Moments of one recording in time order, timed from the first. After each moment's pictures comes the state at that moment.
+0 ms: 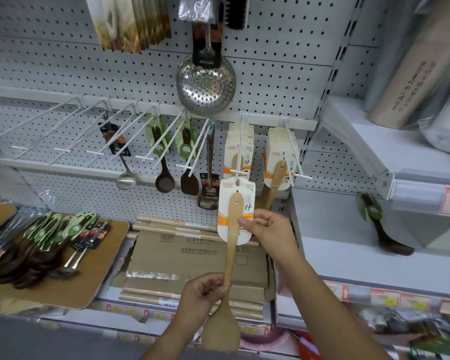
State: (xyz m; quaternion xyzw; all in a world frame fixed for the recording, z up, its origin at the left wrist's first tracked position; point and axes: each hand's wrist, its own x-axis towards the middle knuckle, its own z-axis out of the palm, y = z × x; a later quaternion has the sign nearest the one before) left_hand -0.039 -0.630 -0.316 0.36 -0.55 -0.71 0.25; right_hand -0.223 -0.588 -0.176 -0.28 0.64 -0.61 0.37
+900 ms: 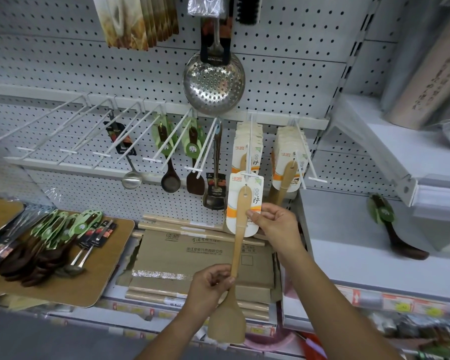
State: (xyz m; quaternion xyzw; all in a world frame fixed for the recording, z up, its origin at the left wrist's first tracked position) left_hand -0.052 -0.653 -0.317 0.36 -0.57 -0.69 0.26; right_hand -0.232 -0.614 -0.182 -0.25 0.65 -0.63 0.35
